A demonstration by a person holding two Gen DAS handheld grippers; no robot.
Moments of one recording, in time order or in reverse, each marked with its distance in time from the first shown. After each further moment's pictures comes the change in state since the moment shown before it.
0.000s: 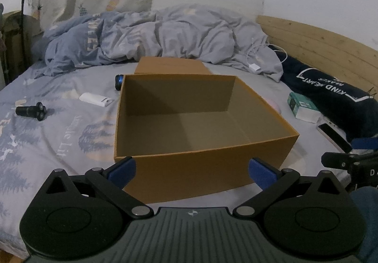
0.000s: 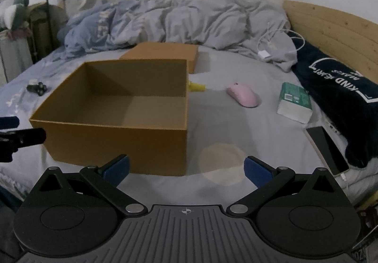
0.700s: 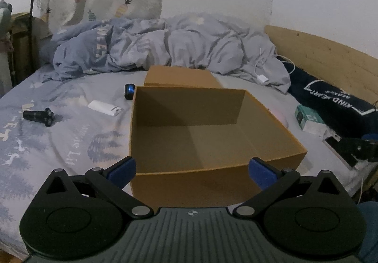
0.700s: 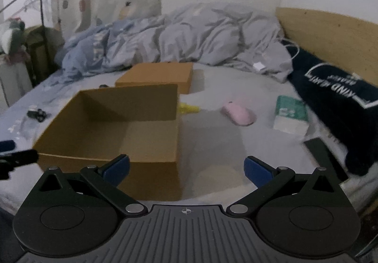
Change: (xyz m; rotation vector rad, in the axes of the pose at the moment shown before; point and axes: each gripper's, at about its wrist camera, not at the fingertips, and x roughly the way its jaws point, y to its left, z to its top) left arm -0.004 0.010 0.015 -0.034 -0.042 0.032; right arm -0.008 -0.026 0.028 0.054 -0.070 -0.005
